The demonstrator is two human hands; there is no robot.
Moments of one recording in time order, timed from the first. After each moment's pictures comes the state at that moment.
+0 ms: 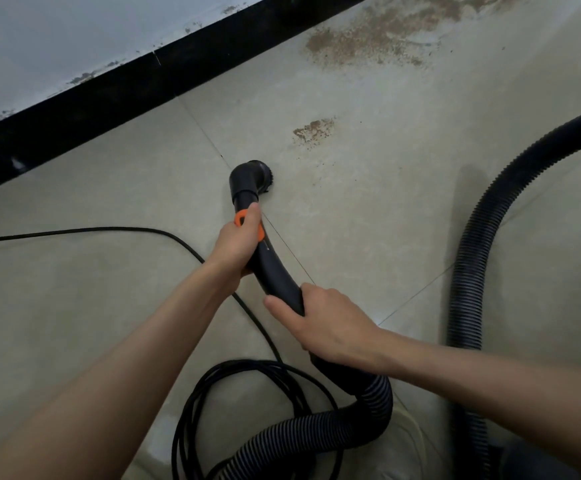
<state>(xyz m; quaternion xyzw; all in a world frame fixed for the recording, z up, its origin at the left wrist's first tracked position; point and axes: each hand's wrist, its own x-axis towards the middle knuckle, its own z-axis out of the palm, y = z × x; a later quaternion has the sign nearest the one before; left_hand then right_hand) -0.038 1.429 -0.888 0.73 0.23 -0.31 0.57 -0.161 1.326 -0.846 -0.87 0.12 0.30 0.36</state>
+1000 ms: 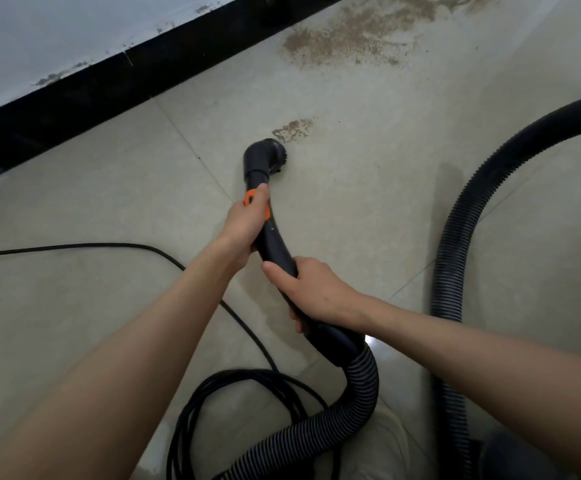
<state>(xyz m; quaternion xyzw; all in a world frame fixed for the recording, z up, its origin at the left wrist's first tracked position) -0.018 1.380 -0.904 0.70 0.20 -0.31 0.62 -0.138 1.297 -0.875 -0.77 0.20 0.28 0.54</state>
